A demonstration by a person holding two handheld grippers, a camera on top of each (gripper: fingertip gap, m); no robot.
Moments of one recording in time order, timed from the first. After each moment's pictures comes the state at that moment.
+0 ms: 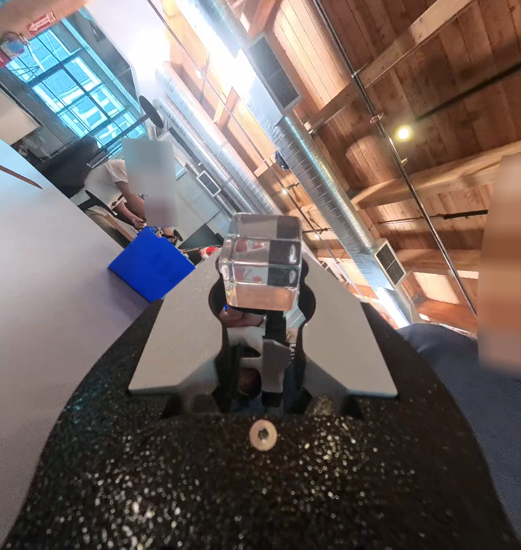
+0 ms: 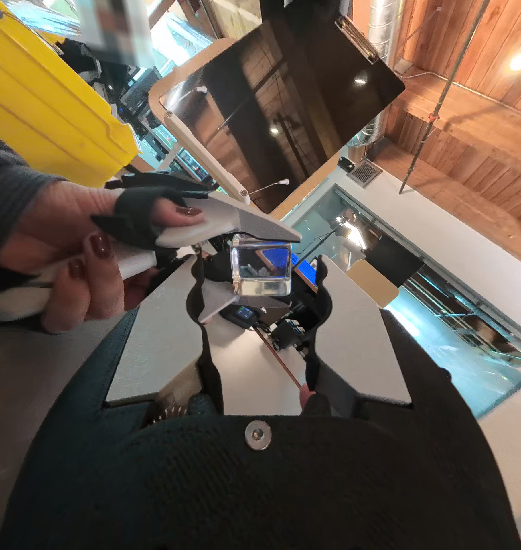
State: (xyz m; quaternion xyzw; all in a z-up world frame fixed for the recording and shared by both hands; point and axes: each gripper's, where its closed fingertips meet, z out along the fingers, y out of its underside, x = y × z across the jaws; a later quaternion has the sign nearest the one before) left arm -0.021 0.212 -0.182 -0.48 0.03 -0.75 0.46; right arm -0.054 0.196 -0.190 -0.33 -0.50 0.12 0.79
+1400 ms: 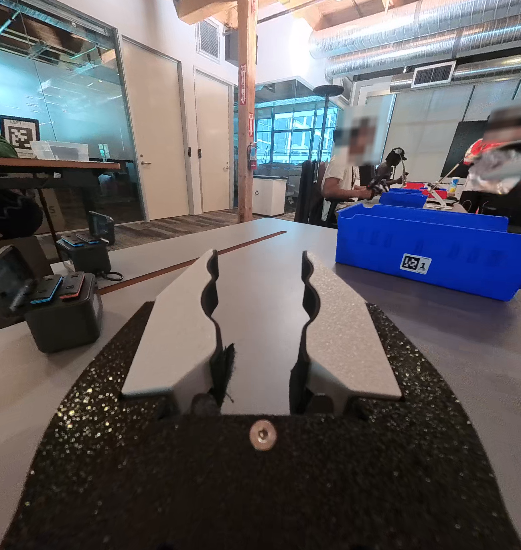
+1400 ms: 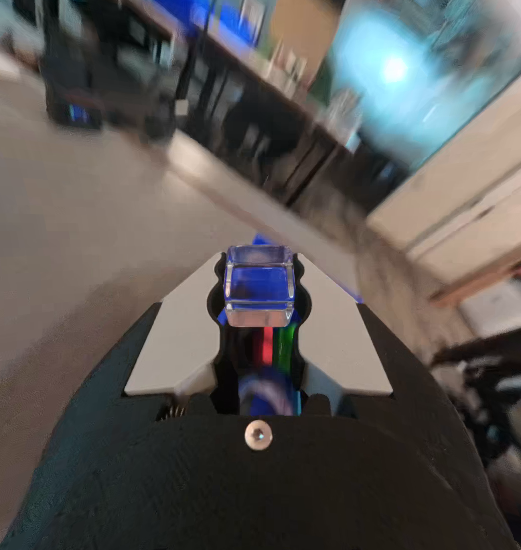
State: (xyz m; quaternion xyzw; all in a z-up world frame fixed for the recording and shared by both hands) left arm -0.059 0.244 -0.204 -0.62 0.18 -0.24 0.72; right arm 0.282 0.245 -0.138 -0.69 -0.39 -0.01 0.61
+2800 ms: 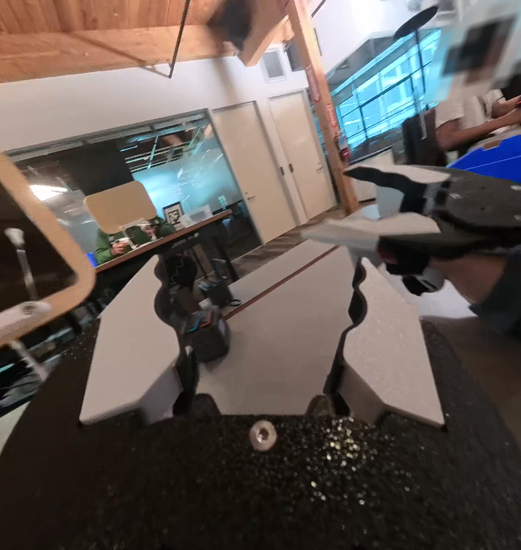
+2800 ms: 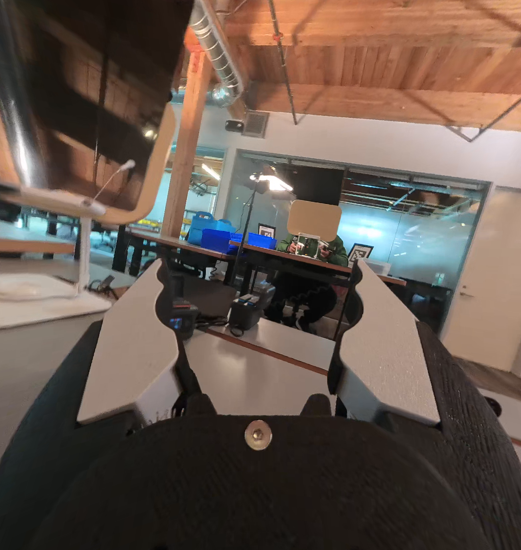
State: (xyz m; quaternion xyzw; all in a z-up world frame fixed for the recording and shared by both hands) left arm -0.090 0.227 -0.172 -0.58 0.21 0.04 0.78; right arm 0.000 0.318 -0.162 -0.46 -0.26 0.19 0.82
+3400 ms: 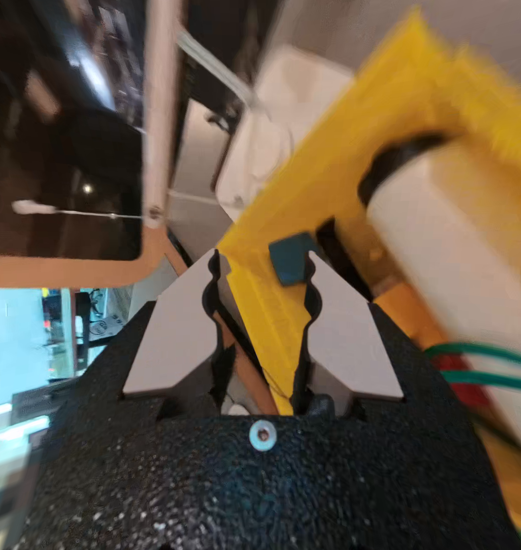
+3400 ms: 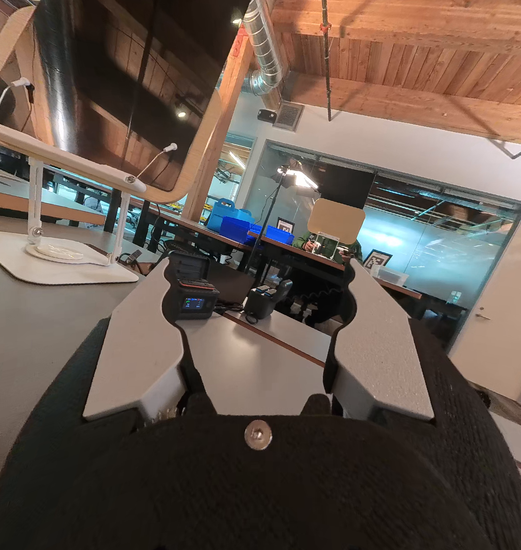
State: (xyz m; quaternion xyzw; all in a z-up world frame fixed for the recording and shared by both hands) left arm -0.381 0.107 -0.188 -0.82 0.37 0.29 0.32; right arm -0.008 0.294 -0.173 -0.46 -0.32 0.19 0.81
